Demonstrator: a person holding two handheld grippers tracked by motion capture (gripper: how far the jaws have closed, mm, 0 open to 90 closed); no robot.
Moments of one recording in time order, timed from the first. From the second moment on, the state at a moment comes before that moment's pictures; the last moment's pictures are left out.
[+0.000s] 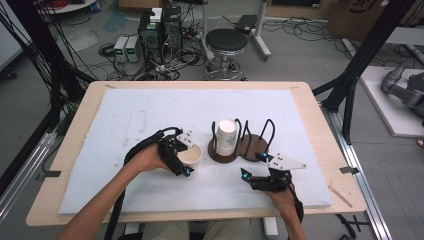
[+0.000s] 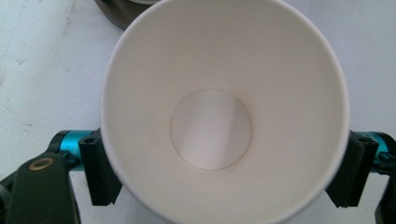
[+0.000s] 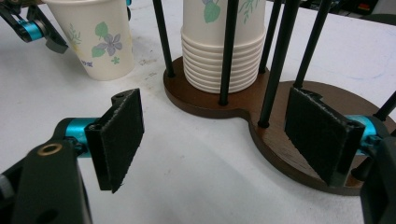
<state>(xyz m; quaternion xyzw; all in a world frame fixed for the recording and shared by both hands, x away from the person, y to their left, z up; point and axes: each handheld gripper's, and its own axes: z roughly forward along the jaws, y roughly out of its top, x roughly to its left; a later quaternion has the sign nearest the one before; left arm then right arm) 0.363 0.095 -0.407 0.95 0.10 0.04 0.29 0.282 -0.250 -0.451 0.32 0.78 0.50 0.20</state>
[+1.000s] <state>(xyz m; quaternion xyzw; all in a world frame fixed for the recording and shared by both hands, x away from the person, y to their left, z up) 0.333 0.173 -0.411 0.90 0.16 0.07 0.40 0.283 -0.250 -0.451 0.32 0.78 0.50 0.20</state>
